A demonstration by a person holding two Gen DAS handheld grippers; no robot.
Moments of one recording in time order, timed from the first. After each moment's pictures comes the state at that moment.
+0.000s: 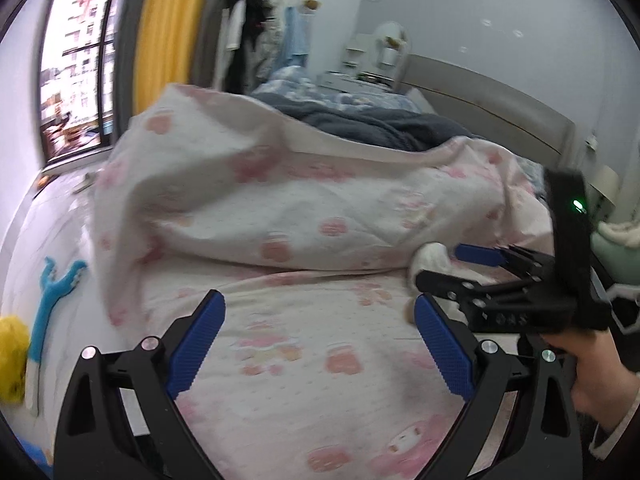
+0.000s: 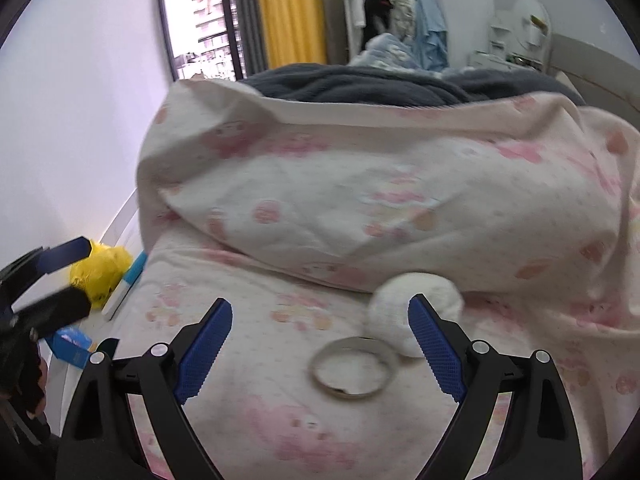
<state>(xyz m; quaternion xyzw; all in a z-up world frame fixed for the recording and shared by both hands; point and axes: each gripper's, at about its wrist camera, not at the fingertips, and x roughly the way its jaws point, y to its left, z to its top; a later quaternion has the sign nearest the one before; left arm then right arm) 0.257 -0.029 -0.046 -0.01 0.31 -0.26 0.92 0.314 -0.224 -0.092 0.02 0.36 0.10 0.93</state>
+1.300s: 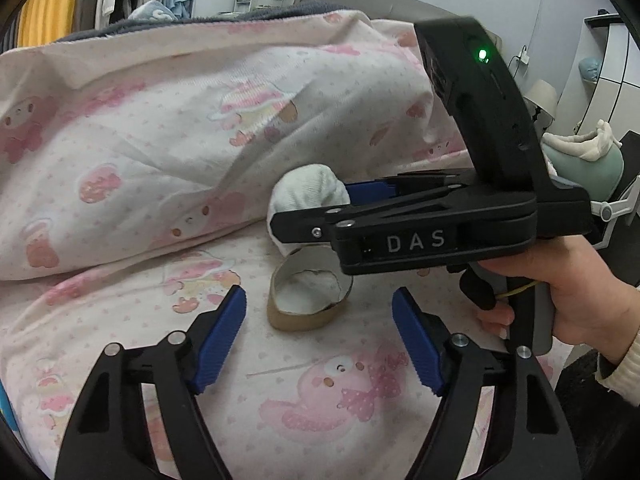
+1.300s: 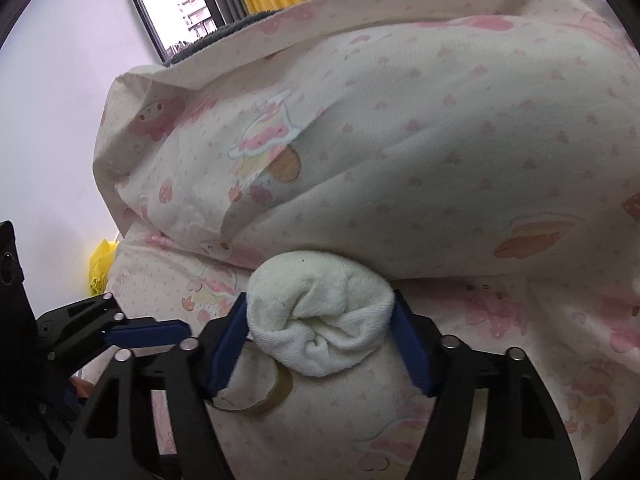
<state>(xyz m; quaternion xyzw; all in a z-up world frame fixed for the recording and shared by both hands) 0.292 -0.167 -0.116 0.07 0.39 -0.41 0.82 0.363 -0.298 -0.138 0.08 0.42 0.14 0.89</state>
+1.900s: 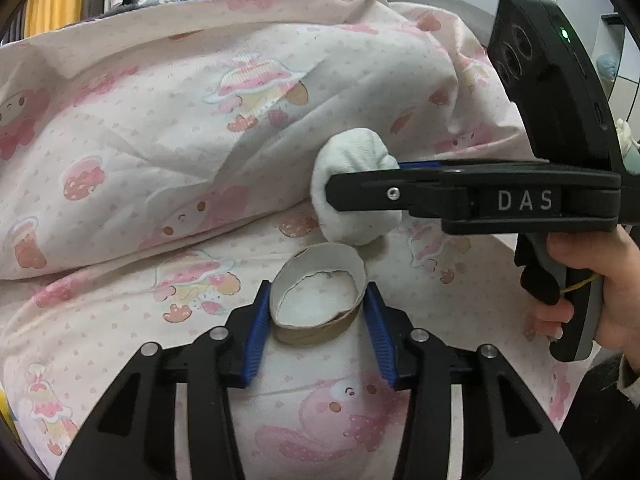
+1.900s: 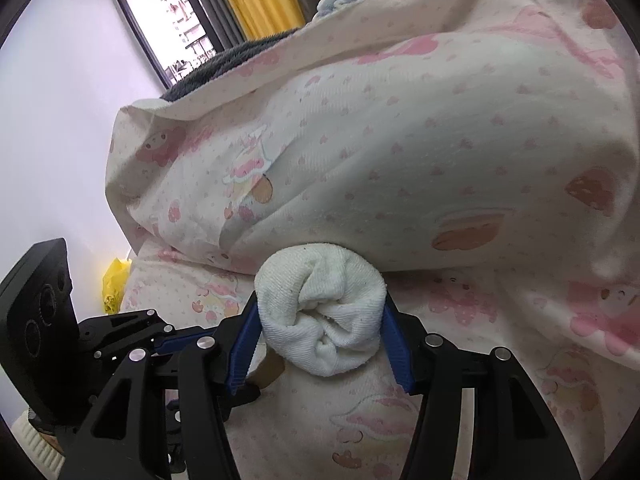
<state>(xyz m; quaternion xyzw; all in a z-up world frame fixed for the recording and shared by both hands) 0.299 -0.193 -0.130 0.08 0.40 -0.38 0.83 0.345 -0.327 -0.123 0.12 0.41 0.15 0.89</state>
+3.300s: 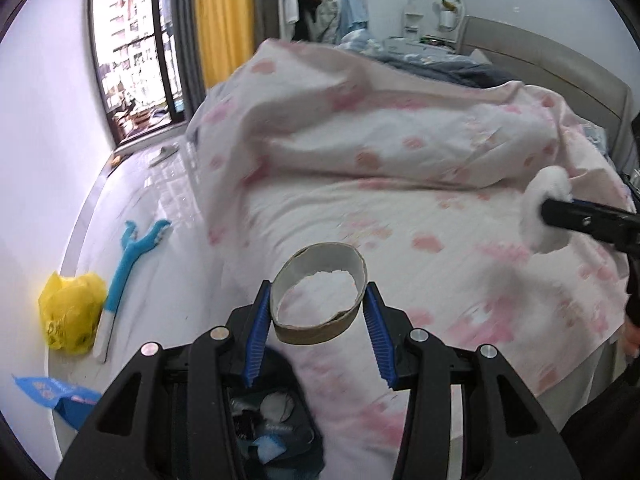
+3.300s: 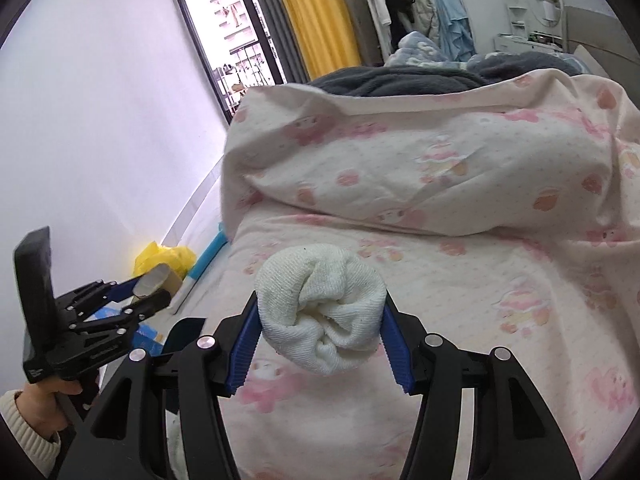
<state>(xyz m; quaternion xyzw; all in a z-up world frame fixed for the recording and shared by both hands) 0.190 0.021 -0.073 0.05 0.37 -0.10 0.92 0.230 -0.205 -0.072 0.08 0.36 0.19 0.91</state>
